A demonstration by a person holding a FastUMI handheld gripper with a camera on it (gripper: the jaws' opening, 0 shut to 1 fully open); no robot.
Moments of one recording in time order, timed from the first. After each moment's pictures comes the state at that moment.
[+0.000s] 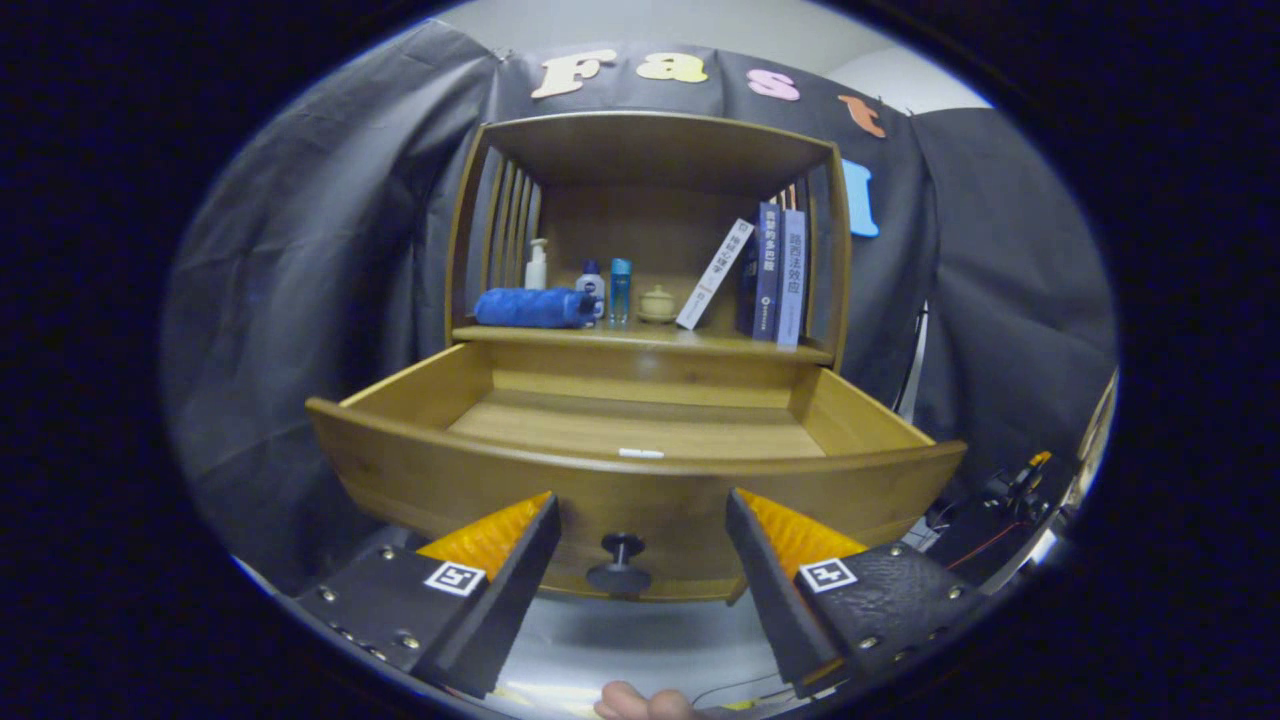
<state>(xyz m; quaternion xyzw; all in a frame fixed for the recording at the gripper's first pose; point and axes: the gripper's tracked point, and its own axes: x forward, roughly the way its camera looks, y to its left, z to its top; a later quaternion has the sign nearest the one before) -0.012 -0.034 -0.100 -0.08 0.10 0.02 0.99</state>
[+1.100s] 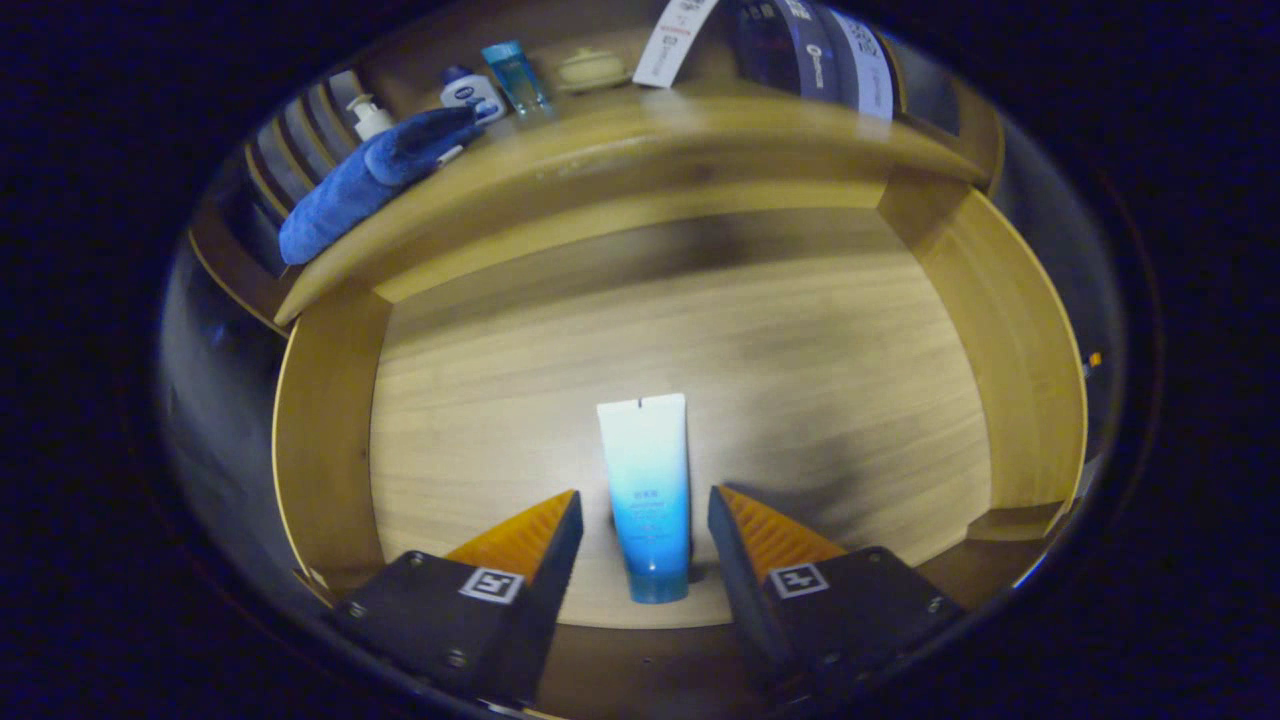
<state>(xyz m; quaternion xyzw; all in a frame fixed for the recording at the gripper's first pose) 0.126 -0.019 -0.206 0.03 0.53 -0.02 0.85</state>
